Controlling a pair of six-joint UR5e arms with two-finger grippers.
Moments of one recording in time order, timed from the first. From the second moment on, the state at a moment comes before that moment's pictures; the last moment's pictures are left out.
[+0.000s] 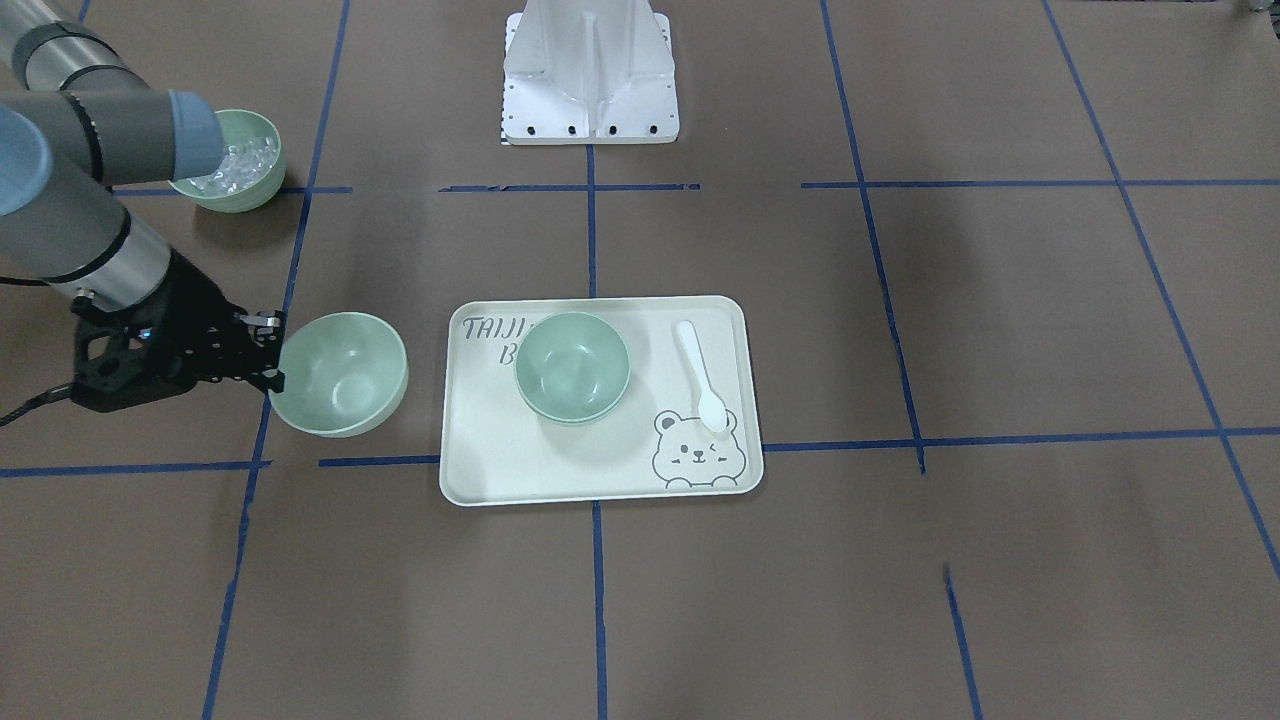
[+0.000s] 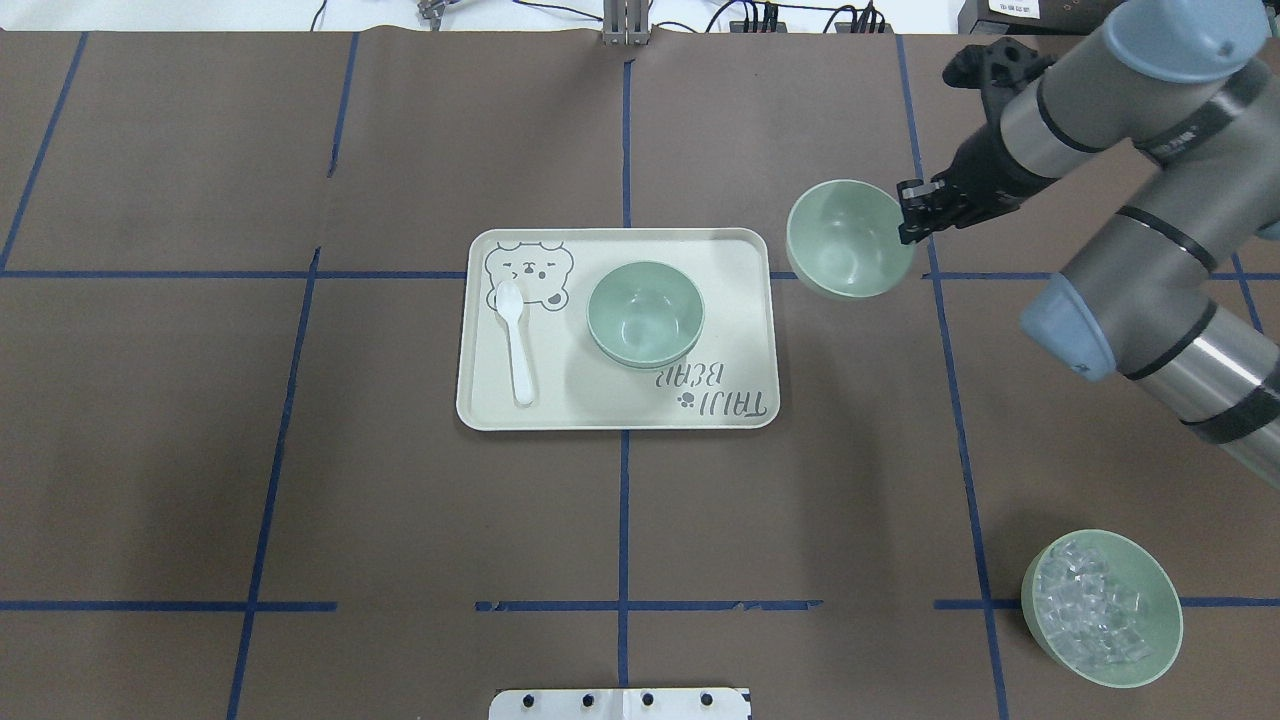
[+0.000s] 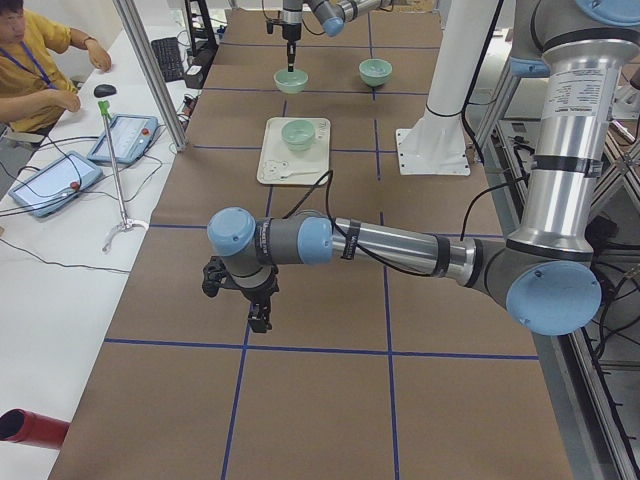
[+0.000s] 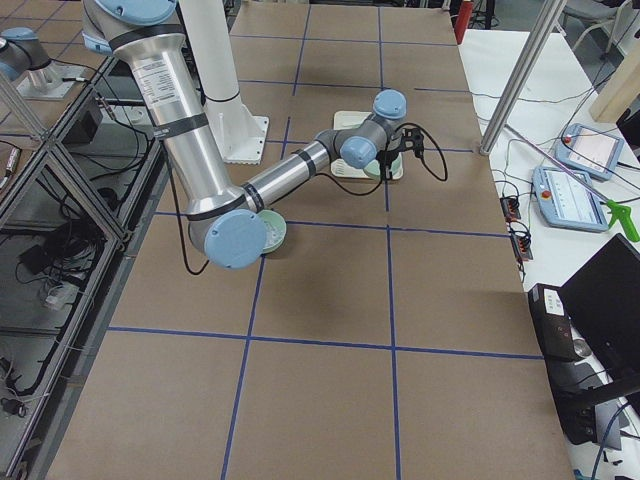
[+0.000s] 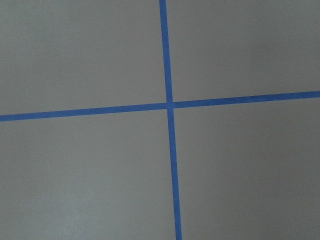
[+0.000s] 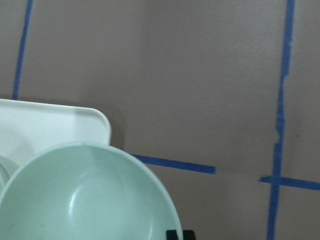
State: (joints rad) left arm -1.53 -1.65 -1.66 -1.35 -2.40 0.09; right arm 0.93 -1.12 1.72 -1.37 2.22 0.87
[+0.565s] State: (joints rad) left arm -1.53 -1.64 -1.69 -1.35 -2.43 0.09; right arm 0.71 -0.89 1.66 -1.49 2.01 1.05
